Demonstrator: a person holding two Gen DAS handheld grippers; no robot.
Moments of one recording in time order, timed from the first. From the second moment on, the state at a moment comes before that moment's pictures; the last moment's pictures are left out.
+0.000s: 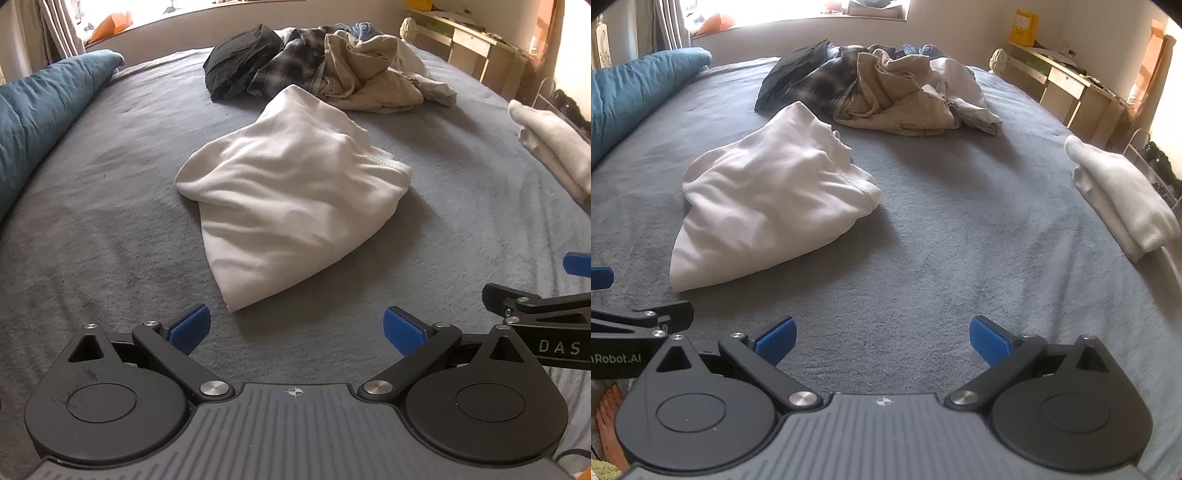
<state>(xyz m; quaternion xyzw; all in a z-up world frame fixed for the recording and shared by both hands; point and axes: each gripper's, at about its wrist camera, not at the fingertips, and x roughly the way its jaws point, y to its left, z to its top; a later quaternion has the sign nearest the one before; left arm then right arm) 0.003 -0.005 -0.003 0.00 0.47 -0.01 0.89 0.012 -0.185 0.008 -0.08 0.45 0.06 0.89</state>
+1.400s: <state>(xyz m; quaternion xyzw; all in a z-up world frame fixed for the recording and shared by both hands) 0.001 -0.001 0.001 0.00 0.46 0.01 0.89 0.010 -0.187 0.009 -0.08 0.45 0.05 0.89</state>
